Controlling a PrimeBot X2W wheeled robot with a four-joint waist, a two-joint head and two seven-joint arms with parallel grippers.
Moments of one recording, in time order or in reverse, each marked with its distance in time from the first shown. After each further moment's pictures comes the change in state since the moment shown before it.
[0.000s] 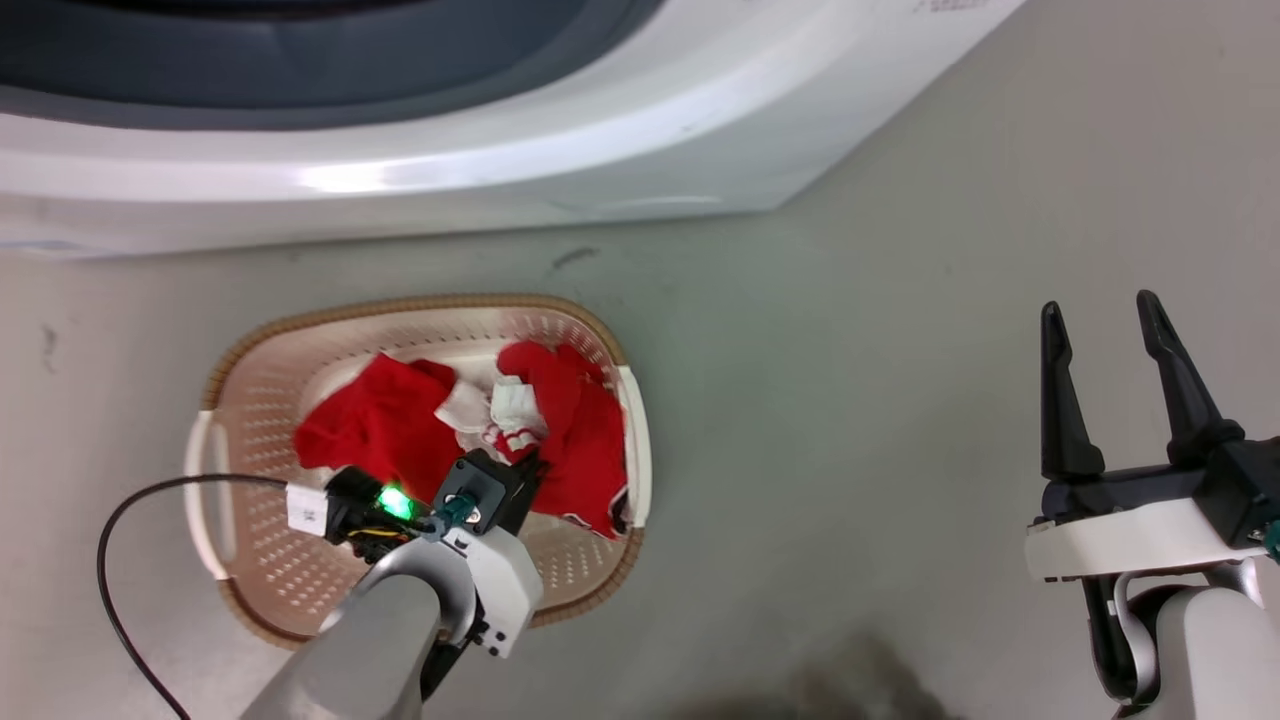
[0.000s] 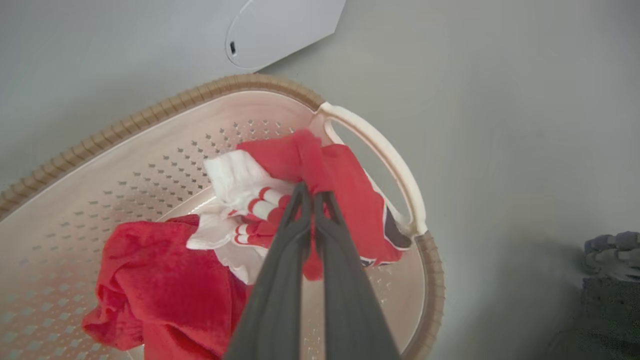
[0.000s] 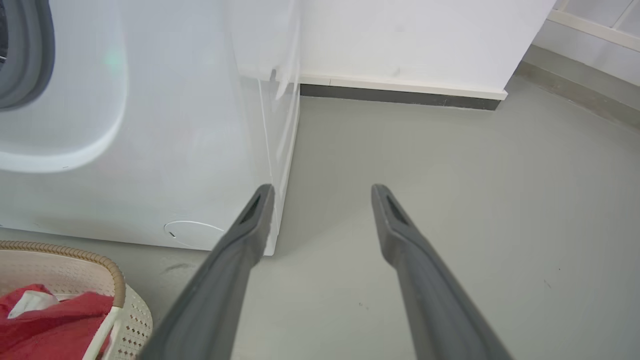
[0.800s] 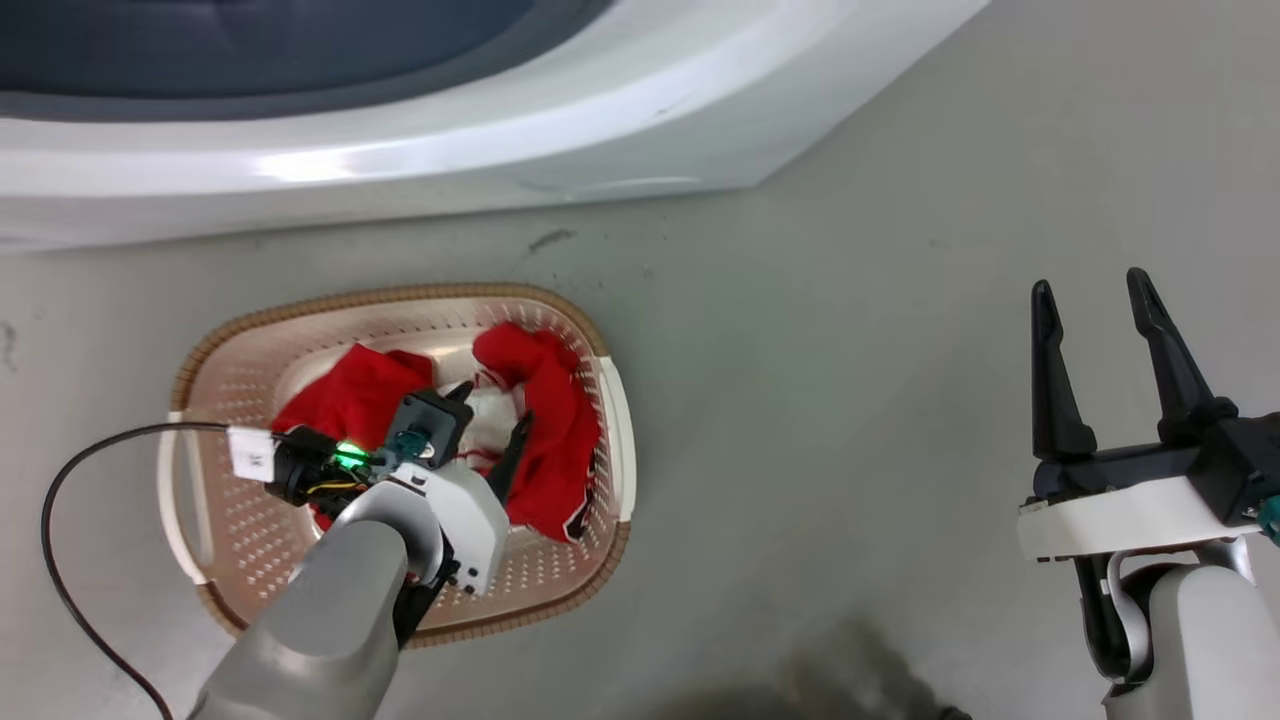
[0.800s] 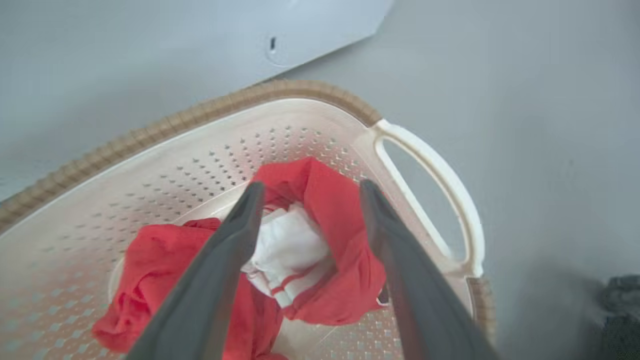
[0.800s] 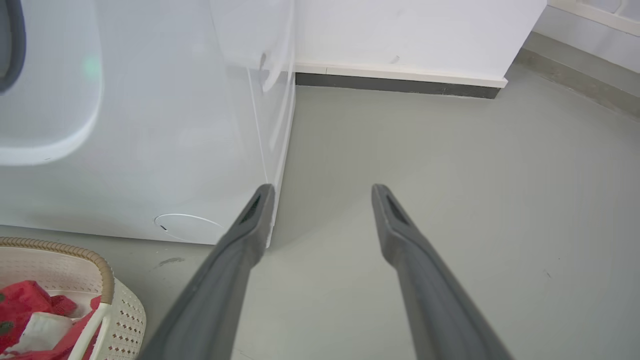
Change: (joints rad) left arm -0.133 0.011 -0.026 0.159 -0.078 -0.001 0.000; right arm -0.040 0.000 0.019 0.017 0.017 0.000 0.000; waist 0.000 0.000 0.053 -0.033
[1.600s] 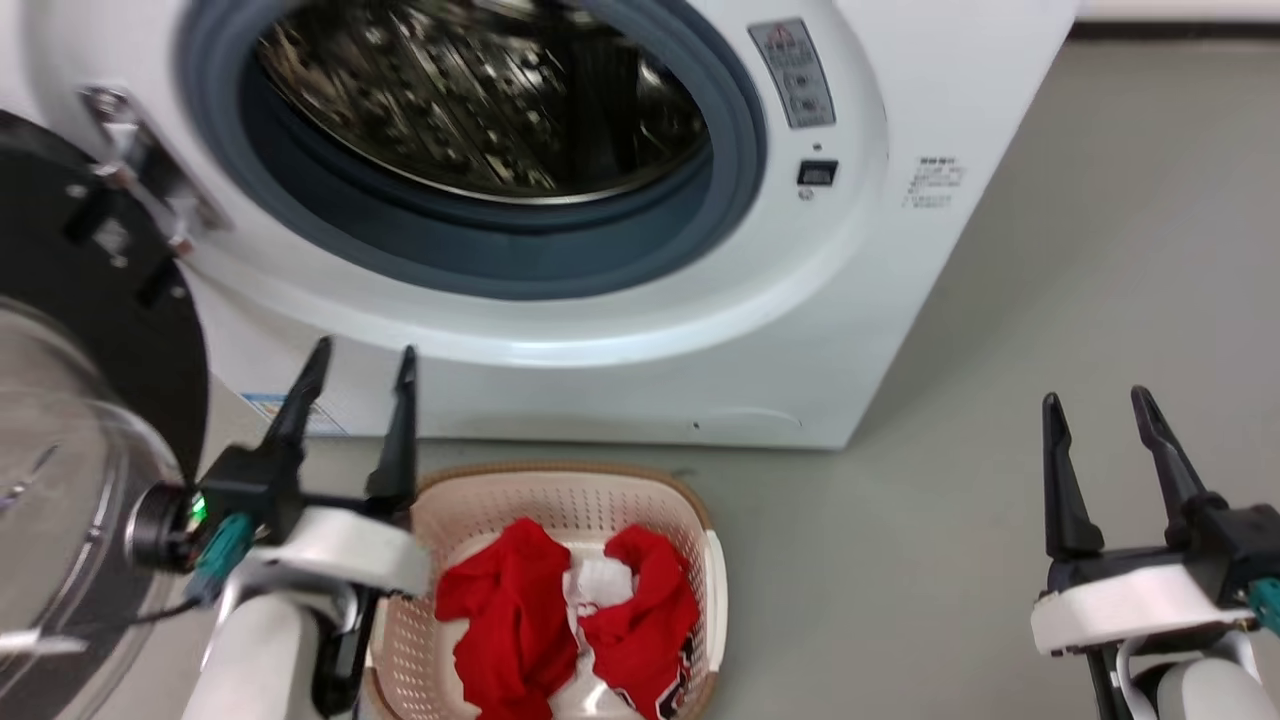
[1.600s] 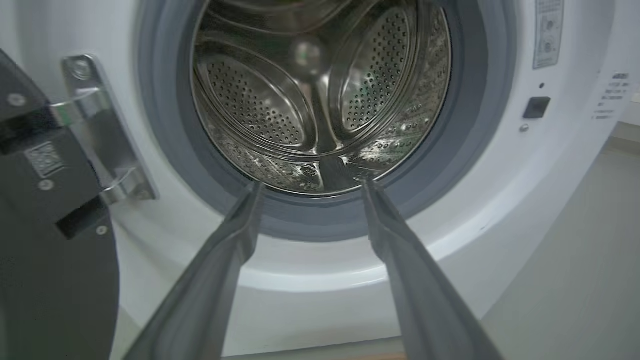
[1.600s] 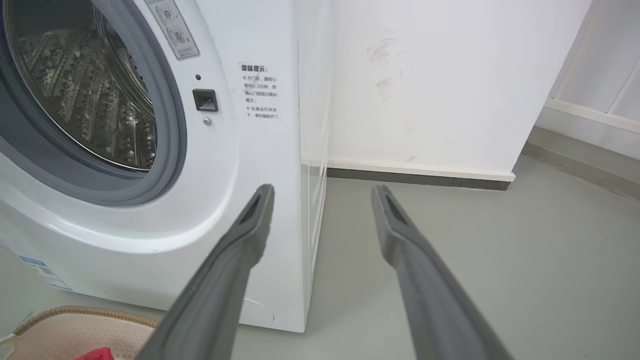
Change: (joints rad) left arm 0.413 -0.055 0.558 -0.733 0.139 0.073 0.000; right arm 0.136 0.000 -0.050 0.046 -0.021 0.000 0.000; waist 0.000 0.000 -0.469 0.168
